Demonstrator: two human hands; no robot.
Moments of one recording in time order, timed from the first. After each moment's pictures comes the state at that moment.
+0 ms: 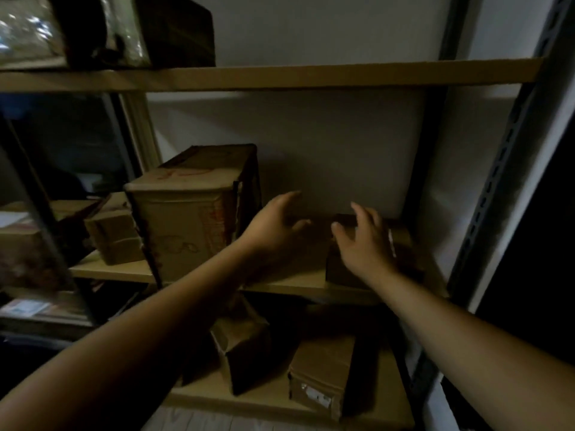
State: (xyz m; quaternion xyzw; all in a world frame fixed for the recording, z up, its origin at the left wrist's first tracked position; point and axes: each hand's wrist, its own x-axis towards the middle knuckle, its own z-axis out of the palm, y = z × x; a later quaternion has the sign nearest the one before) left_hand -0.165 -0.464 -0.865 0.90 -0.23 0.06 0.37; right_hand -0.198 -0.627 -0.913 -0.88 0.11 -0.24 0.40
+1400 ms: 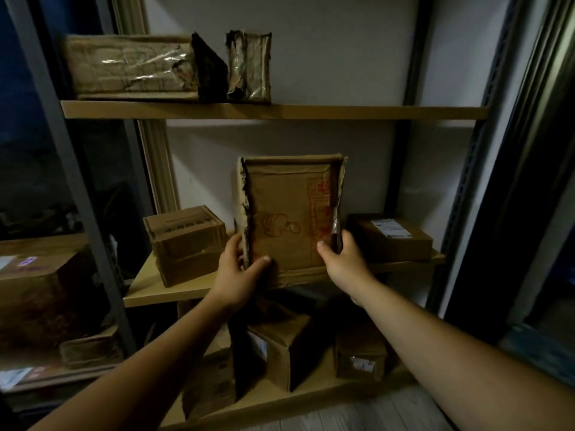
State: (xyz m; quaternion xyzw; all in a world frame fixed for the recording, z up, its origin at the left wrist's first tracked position) left_hand -0.145 -0.198 -0.924 0.71 -0.22 -0.10 0.66; right_hand -0.233 -0.374 -0.902 -0.76 0.25 -0.21 0.56
